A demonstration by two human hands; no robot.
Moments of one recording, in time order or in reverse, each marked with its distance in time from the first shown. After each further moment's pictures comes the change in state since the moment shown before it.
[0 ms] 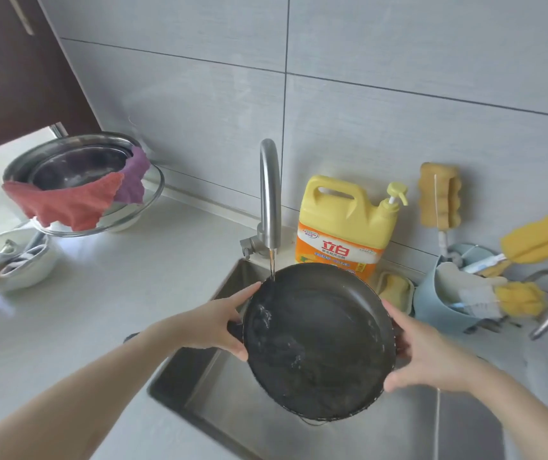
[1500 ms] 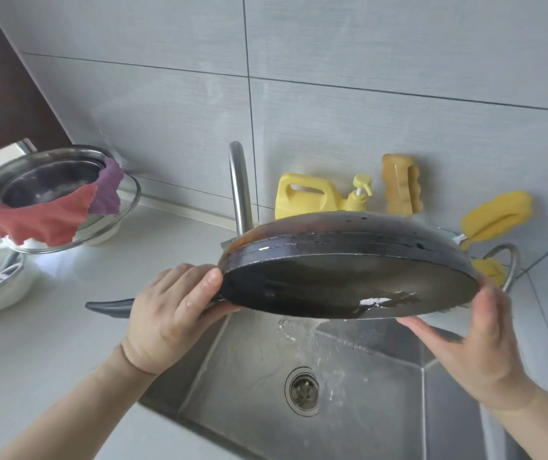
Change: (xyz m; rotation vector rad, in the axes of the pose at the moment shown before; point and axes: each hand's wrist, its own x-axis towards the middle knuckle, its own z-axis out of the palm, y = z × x) left_hand -0.051 0.048 0.004 0.783 1.292 1.005; right_hand -0.053 -0.017 -0.004 -0.680 1.214 -0.692
